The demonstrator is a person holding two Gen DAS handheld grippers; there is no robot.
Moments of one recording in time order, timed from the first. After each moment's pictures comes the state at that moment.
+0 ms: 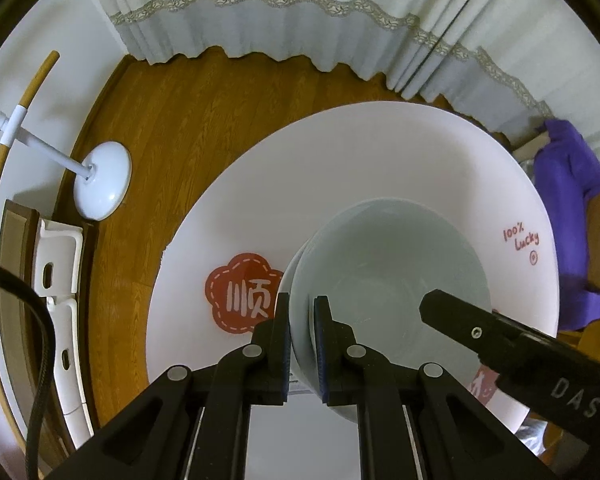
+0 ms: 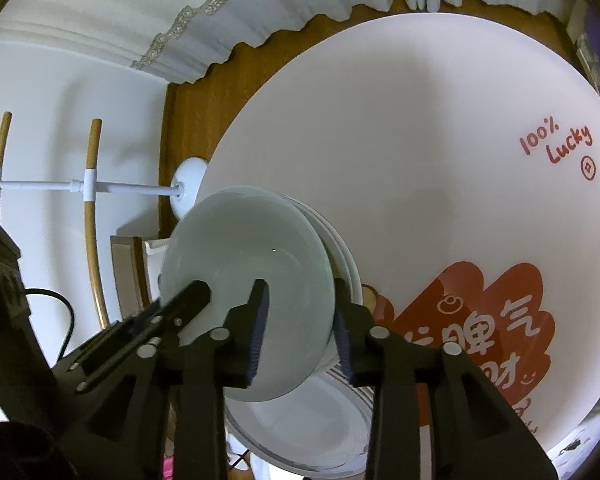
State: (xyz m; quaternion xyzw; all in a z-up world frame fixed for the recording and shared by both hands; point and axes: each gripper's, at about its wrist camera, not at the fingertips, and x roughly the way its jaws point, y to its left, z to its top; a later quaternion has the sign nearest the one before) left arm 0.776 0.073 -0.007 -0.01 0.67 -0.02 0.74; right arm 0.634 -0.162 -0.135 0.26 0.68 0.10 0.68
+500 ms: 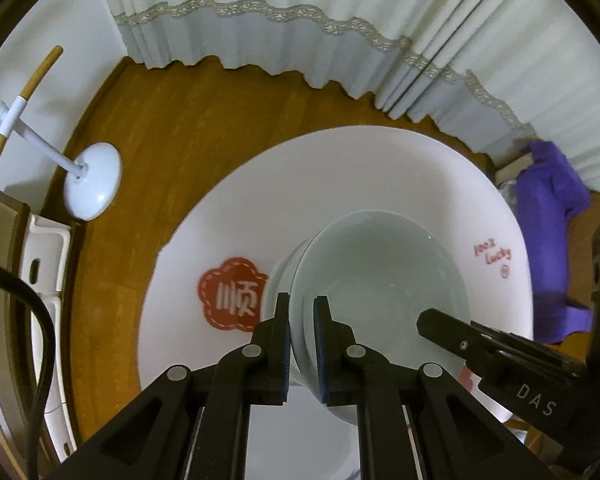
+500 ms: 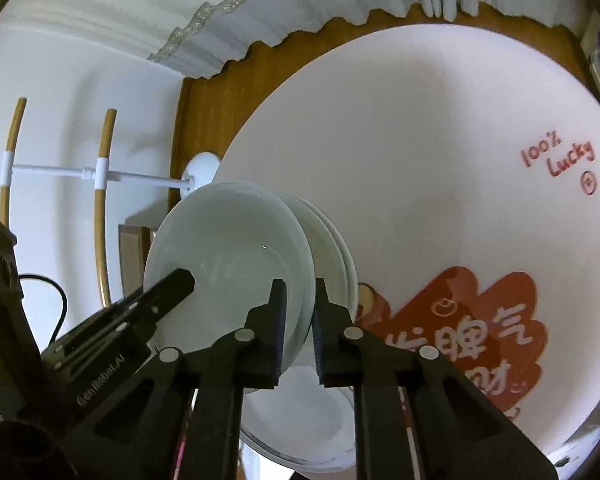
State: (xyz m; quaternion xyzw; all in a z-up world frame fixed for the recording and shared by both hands) left arm 0.758 0.080 0.017 -0.05 0.65 -0.04 0.76; right arm 0.624 -0.170 -0.121 0.22 0.67 0.14 0.70
